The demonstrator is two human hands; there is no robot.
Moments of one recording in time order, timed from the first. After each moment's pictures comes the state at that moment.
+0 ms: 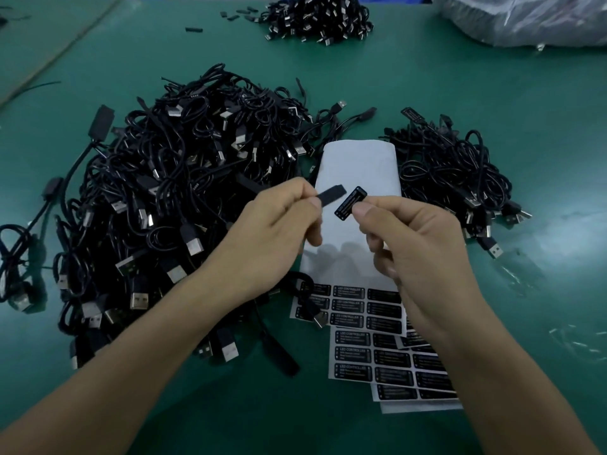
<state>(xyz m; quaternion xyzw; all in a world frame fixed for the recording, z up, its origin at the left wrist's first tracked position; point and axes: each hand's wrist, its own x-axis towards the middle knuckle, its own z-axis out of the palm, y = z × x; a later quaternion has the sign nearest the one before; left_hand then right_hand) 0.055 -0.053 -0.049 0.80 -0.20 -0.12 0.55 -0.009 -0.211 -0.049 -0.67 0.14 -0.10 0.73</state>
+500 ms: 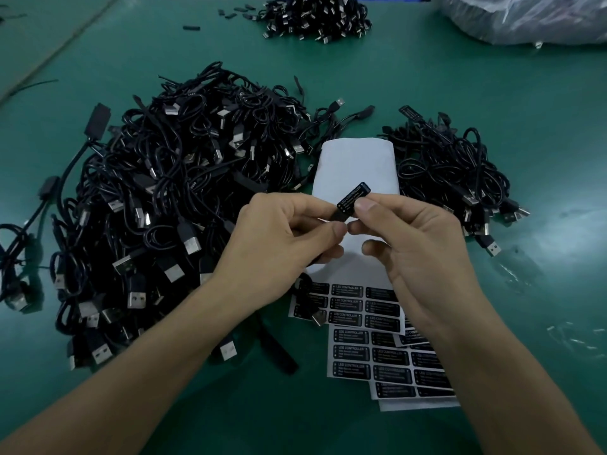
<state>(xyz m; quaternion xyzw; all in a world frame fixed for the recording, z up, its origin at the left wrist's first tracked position) 0.045 -0.059 -0.059 0.75 -0.19 -0.12 0.63 -0.007 -0.212 -0.051 -0.63 0.14 -0.10 0.76</state>
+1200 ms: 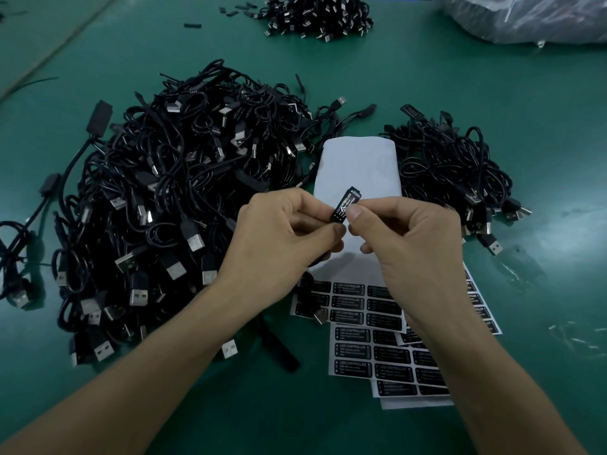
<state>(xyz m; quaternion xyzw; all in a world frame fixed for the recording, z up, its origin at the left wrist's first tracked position) 0.045 -0.060 -0.065 0.75 -0.17 -0.10 0.64 -0.006 -0.209 -0.061 -0.78 0.10 -0.20 0.59</state>
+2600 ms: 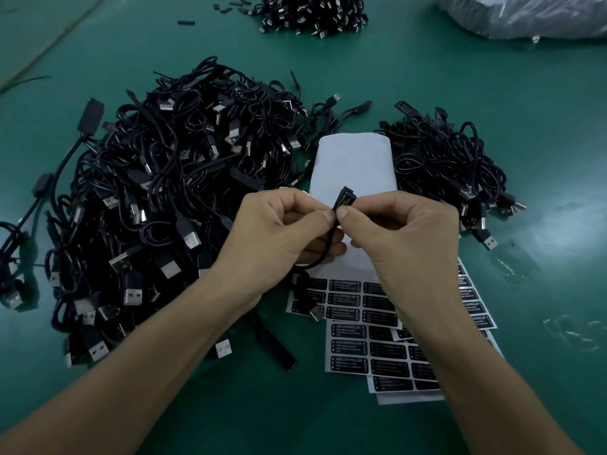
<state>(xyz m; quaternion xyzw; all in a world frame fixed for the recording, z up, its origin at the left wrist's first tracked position) 0.045 -0.062 -0.062 0.67 -0.12 -0.18 0.71 -0.007 -0.205 -0.057 -0.75 0.09 -0.22 0.62</state>
